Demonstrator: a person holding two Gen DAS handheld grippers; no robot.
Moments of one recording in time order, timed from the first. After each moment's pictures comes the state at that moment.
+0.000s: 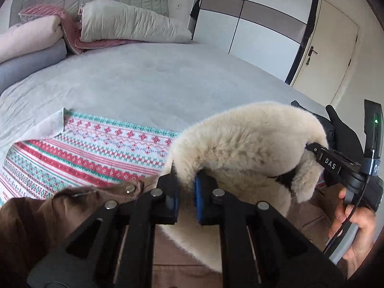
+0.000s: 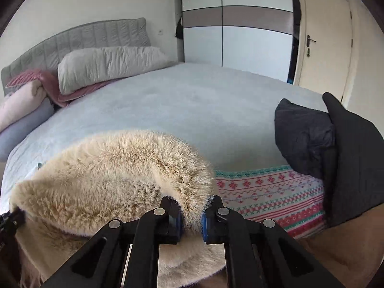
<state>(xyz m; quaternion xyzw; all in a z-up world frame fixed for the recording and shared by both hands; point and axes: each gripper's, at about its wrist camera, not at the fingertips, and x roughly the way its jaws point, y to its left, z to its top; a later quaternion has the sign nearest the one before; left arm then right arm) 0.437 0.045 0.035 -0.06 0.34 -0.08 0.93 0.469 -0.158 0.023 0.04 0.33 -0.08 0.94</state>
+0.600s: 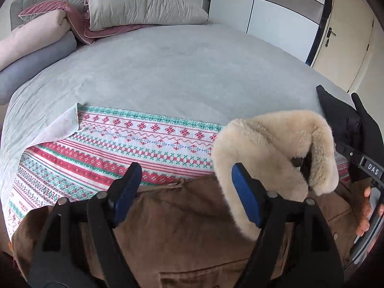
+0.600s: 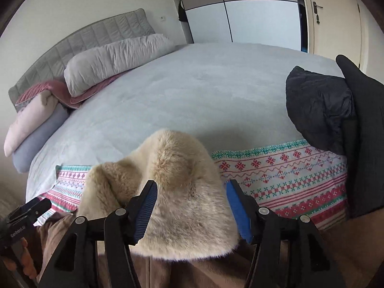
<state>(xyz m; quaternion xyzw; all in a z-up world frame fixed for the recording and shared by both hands) 0.467 0.091 0.011 -0.02 0.43 -0.03 0.90 0.477 -0.200 0.005 0.12 0.41 0.00 0.91</state>
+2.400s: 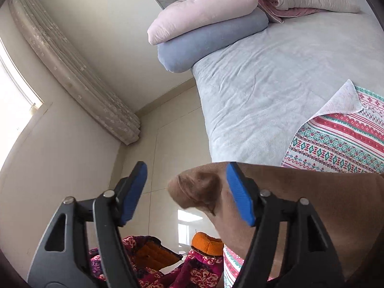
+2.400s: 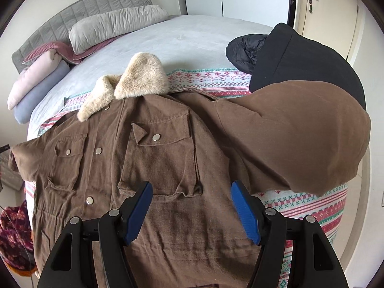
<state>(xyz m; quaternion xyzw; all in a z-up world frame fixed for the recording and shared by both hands) 0.356 0.409 0.034 0.09 0.43 0.40 0.80 0.235 -0.257 0.028 0.07 0.49 -0.02 0.87</state>
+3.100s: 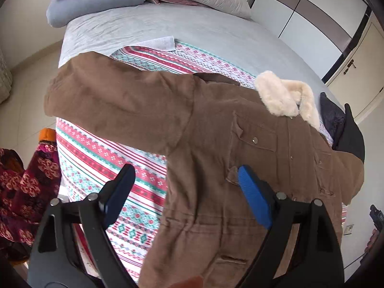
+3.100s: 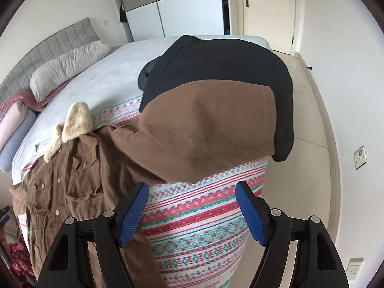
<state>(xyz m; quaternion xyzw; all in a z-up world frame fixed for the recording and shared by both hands) 0.222 0.207 0.028 -0.16 0.47 0.02 0.87 0.140 -0.441 0.075 0.14 0.44 -0.15 0.87</state>
